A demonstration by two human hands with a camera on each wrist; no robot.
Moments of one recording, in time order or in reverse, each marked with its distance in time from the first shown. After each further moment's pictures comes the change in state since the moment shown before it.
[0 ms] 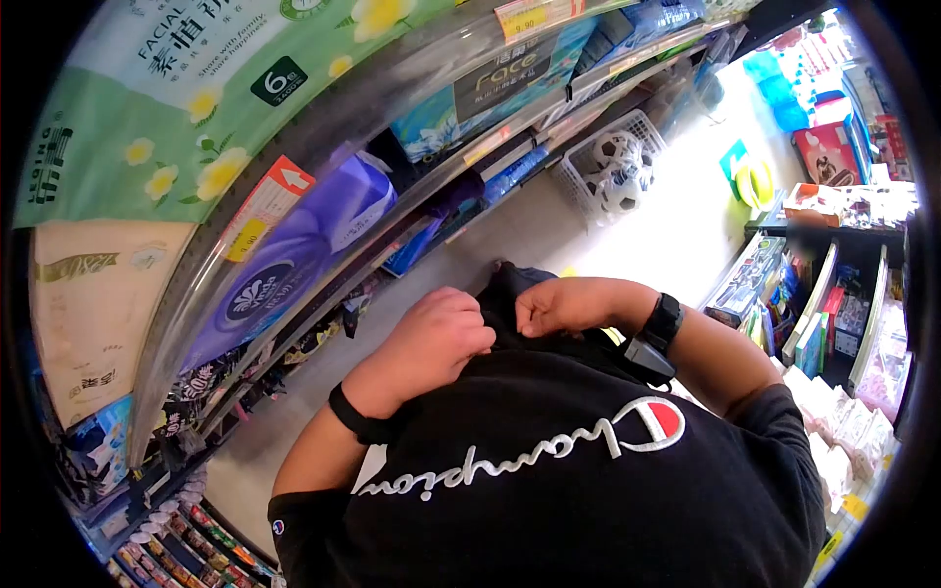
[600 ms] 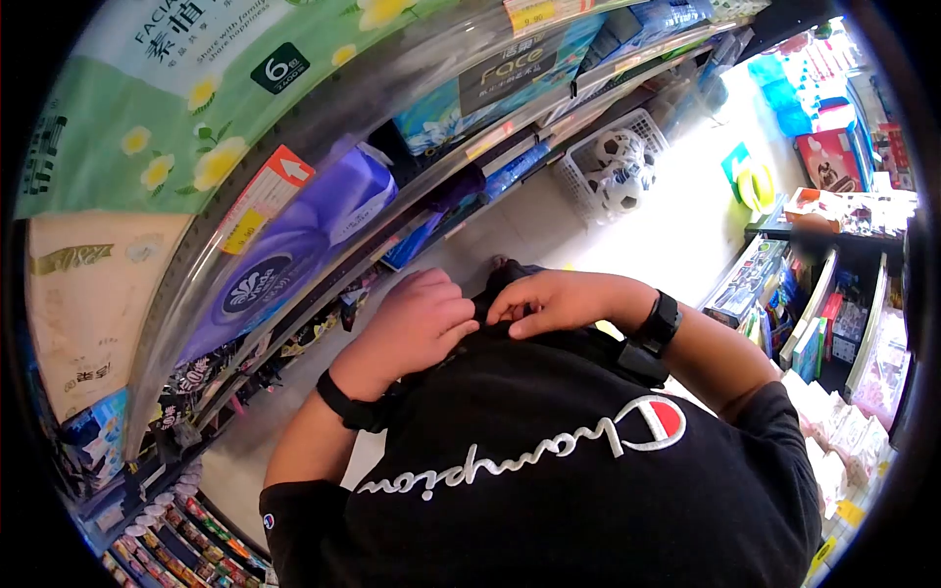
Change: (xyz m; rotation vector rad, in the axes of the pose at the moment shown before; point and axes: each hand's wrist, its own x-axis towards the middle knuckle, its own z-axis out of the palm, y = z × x) left_hand -0.006 -0.012 -0.010 0.014 0.017 -0.146; right_hand 0.006 -0.015 0.001 -0.278 -0.028 -0.374
